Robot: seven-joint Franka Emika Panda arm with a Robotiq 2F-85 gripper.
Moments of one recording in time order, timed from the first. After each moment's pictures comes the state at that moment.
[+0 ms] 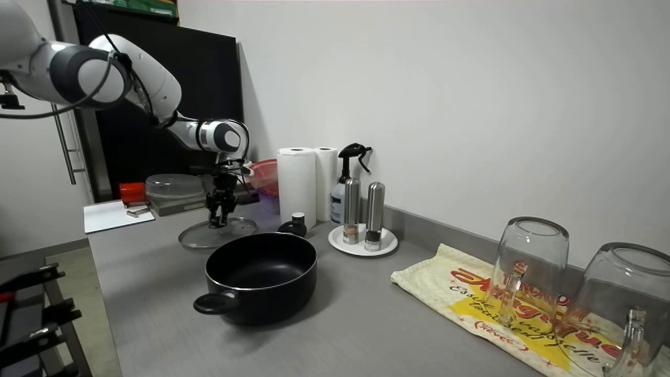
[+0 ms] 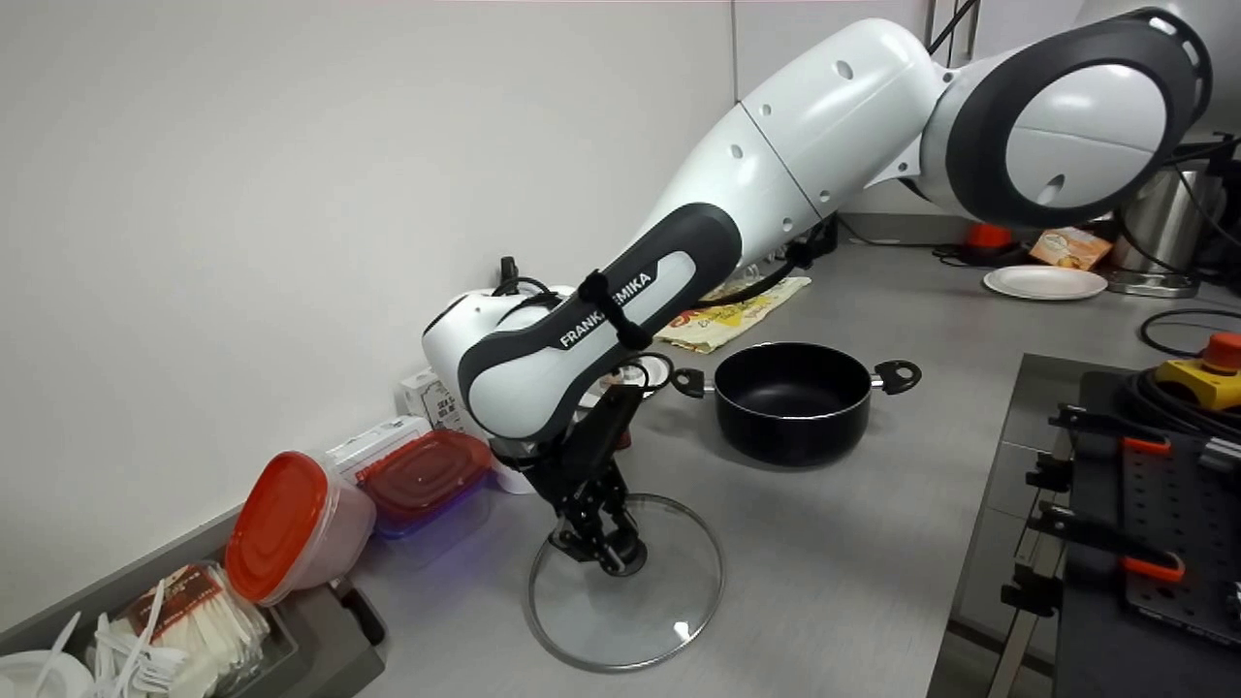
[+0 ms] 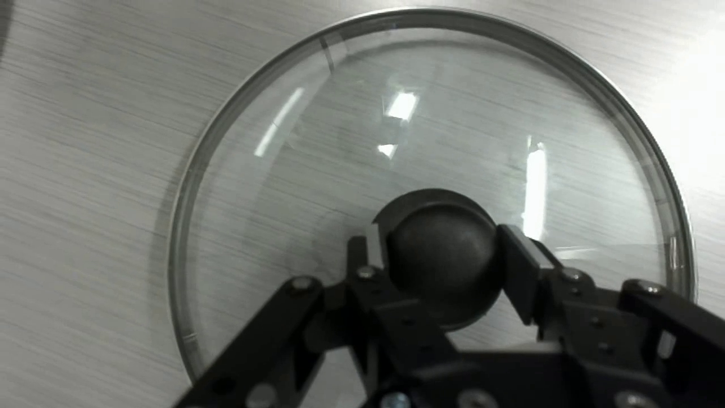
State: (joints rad) arm 0.41 1.27 0.09 -0.88 -0.12 1.73 0.20
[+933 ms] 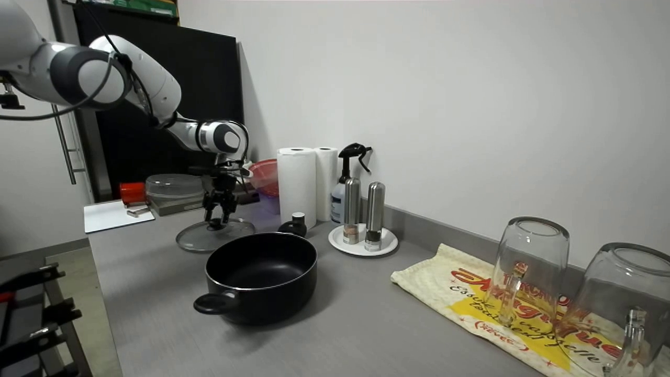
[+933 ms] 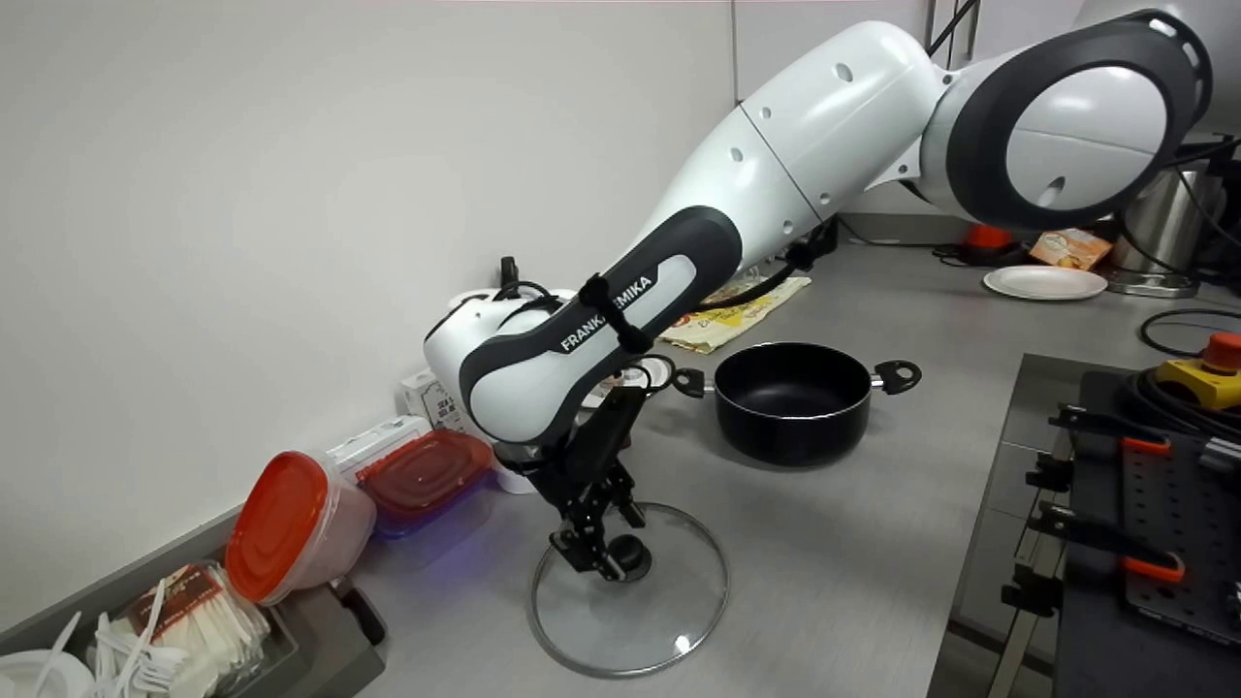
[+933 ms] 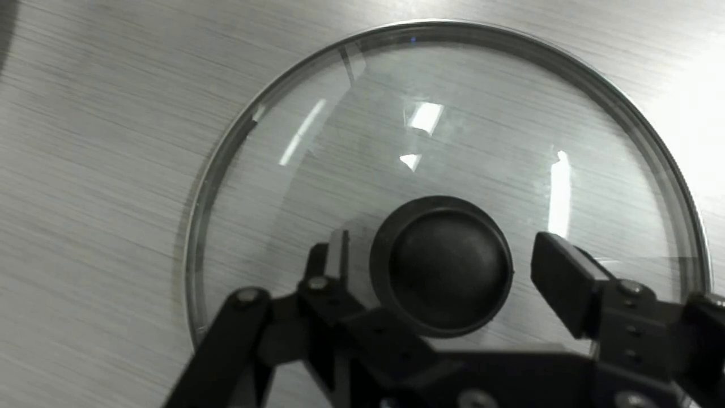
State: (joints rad) arm 0.42 1.28 0.09 -0.88 -0.12 1.71 0.19
